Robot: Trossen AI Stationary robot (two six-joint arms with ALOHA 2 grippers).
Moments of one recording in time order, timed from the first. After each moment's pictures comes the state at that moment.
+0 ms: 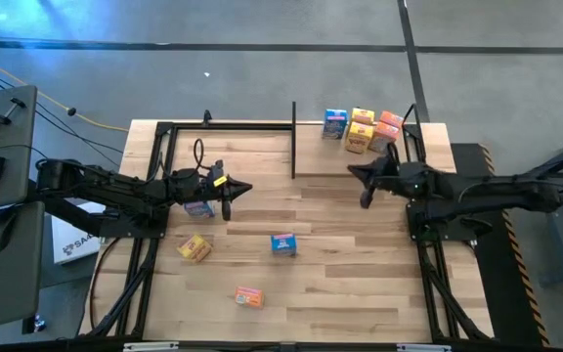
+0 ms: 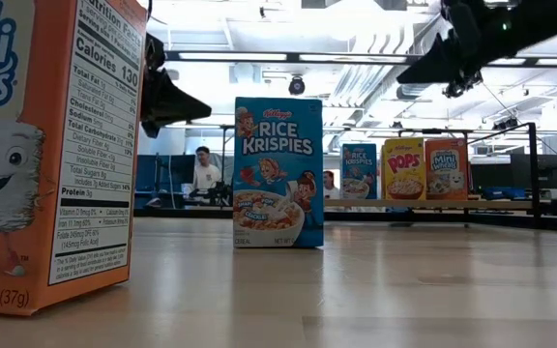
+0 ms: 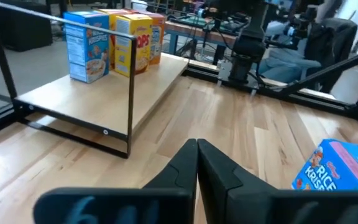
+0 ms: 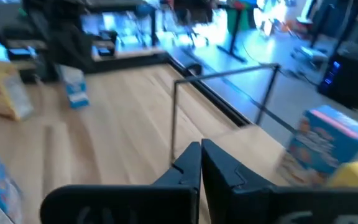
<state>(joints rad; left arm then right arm) 0.14 1.15 0.23 0.76 -0.08 -0.18 -0.06 0.70 0.45 0.00 0.40 0.04</state>
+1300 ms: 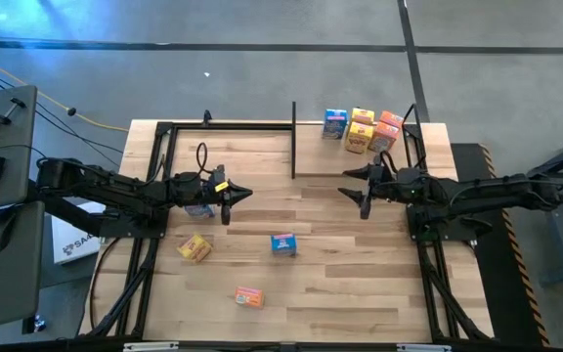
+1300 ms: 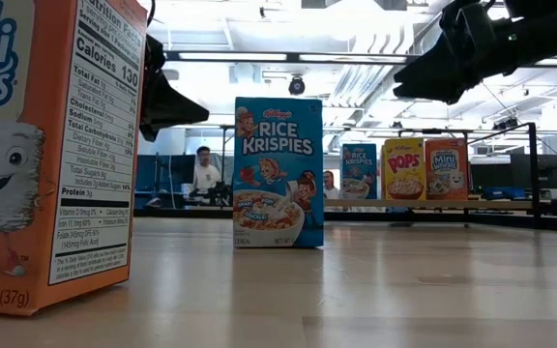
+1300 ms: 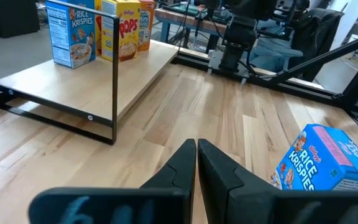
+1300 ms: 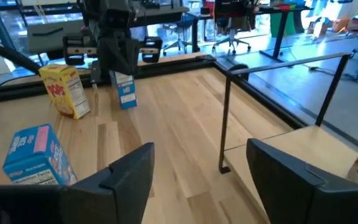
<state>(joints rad) 0.10 1.15 0.23 0.72 -0.08 -0.21 -0.05 0.73 0.34 0.19 0.23 0.08</state>
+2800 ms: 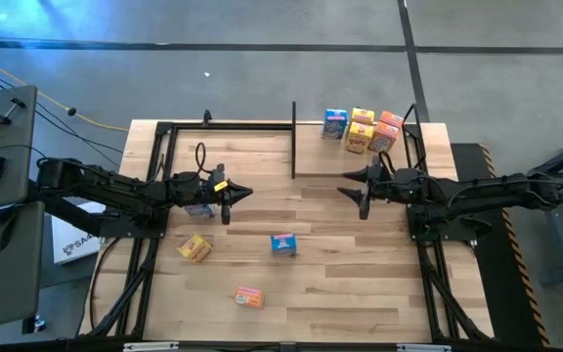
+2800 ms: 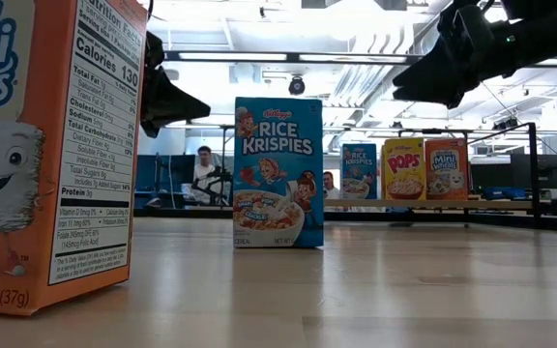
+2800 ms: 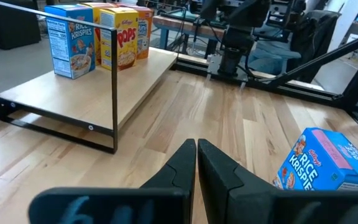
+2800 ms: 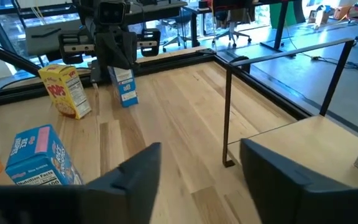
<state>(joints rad) 0.10 1.15 0.23 0.75 -0.09 -0.17 -0.05 0.75 0.34 0.18 0.23 0.13</state>
